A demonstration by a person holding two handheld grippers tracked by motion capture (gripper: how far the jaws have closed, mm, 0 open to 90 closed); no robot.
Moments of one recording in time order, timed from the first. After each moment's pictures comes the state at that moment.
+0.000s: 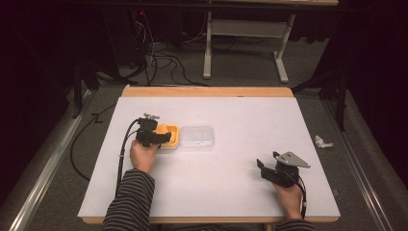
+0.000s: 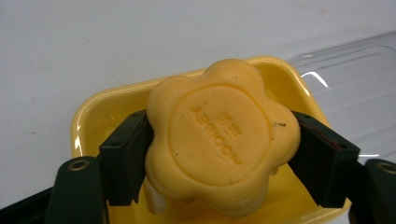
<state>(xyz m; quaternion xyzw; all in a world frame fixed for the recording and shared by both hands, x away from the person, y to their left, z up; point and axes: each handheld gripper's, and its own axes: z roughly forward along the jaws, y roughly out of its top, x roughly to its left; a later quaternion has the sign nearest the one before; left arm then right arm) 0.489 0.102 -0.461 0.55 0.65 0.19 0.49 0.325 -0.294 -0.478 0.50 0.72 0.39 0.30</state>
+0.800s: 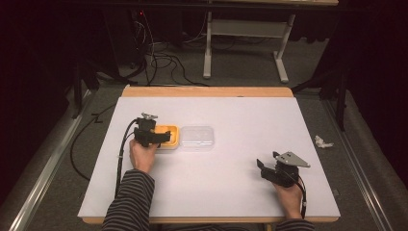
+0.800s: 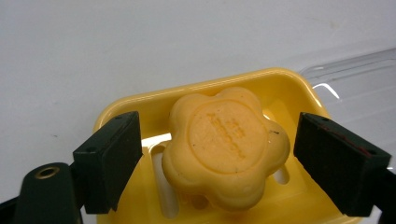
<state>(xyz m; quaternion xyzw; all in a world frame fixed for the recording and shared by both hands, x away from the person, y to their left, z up) 0.487 0.105 -0.454 0.53 0.64 0.22 0.51 0.326 -0.293 -0.478 0.50 0.72 0.39 0.30</state>
